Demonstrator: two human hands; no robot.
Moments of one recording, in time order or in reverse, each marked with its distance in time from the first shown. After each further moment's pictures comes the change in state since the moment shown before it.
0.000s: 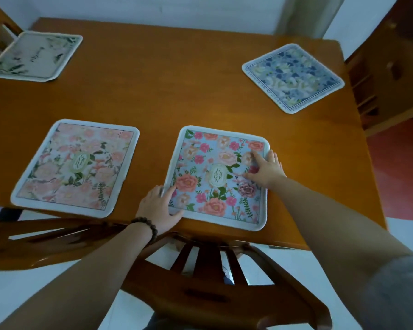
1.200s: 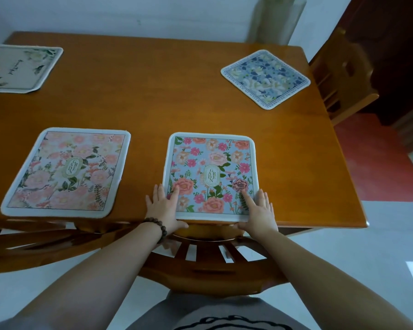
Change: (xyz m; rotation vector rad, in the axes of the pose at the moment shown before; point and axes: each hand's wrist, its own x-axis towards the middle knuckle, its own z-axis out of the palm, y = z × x) left_hand -0.018 0.015 0.012 0.137 -0.130 0.073; right_hand -0.150 0.008 0.092 -0.039 0.094 0.035
